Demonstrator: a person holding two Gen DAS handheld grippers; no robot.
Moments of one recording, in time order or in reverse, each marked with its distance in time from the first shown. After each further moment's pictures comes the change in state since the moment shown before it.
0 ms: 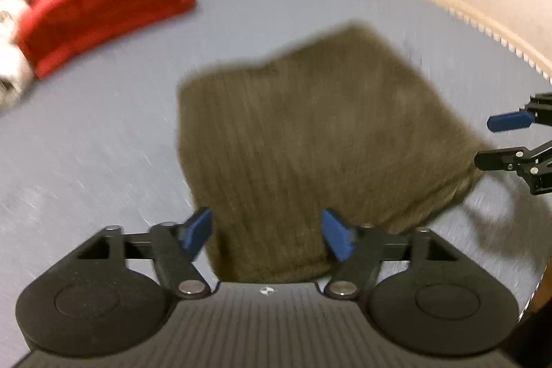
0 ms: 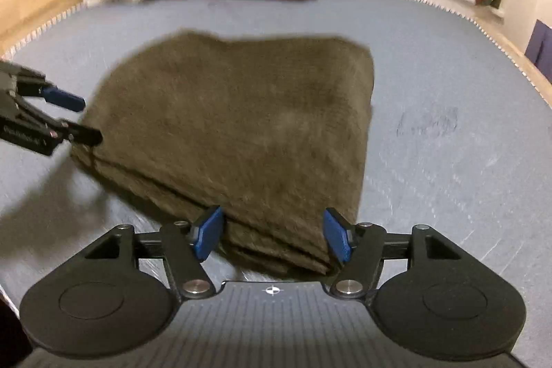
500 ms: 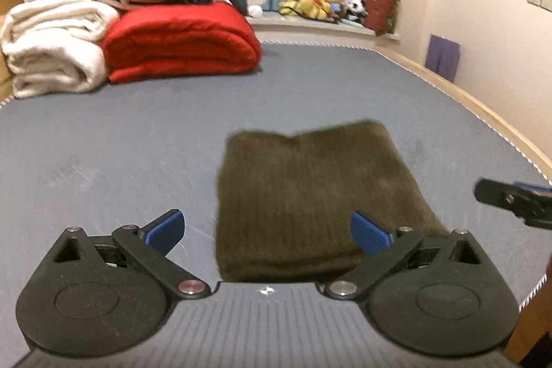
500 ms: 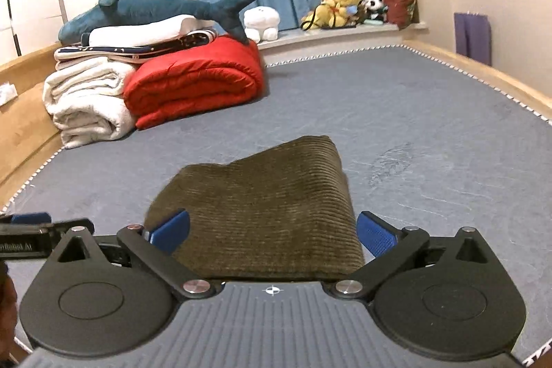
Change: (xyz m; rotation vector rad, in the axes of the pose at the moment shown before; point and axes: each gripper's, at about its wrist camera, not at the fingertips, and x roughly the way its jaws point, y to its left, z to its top) left arm -0.103 -0.026 -0.024 -0.277 -0.176 0.095; right arm -0.095 0.025 -0.003 0.324 -0.309 -0.071
